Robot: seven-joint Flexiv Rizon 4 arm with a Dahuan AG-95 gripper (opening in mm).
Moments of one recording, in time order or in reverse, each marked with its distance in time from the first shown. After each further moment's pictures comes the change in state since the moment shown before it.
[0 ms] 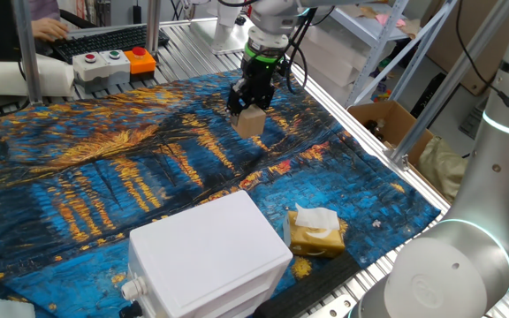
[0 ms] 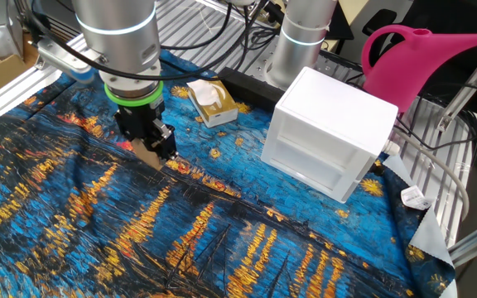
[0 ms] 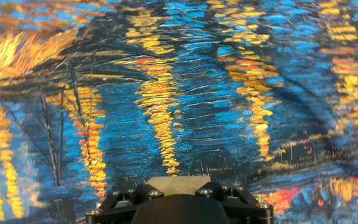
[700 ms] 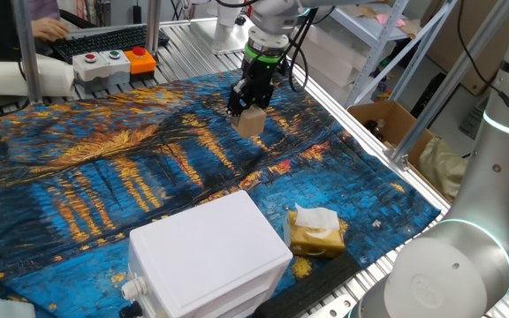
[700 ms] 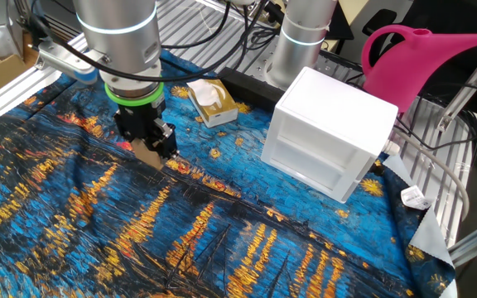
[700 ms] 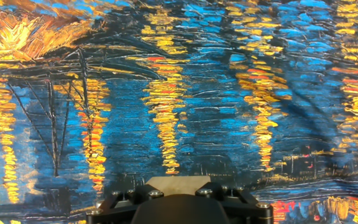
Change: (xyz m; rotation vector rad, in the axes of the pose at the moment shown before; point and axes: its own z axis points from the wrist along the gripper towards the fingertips) arm 0.000 0.000 0.001 0.001 0.000 -0.045
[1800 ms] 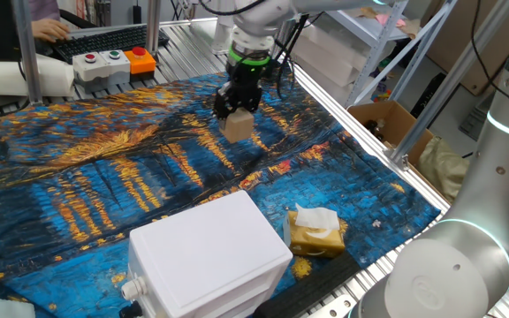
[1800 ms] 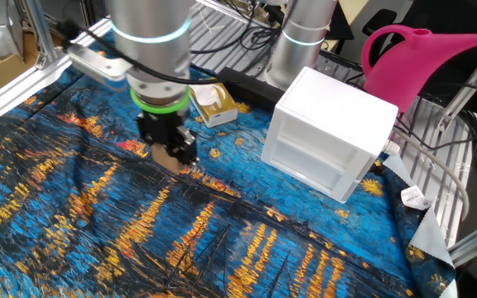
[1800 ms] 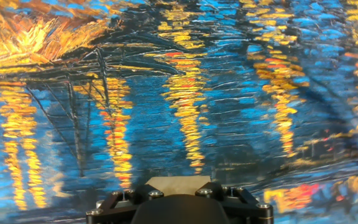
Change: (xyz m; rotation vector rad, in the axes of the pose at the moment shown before) arm 0.010 0.054 -0.003 0.038 0.001 0.090
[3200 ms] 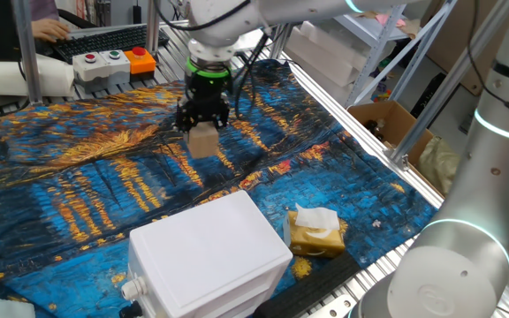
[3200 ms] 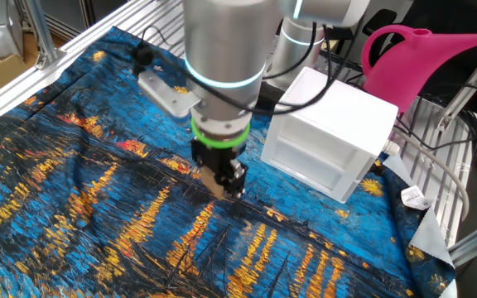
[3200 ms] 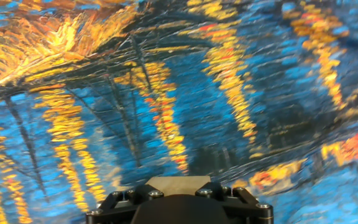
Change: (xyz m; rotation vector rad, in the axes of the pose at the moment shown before) arm 0.007 0.093 0.009 0.011 0.026 0.201
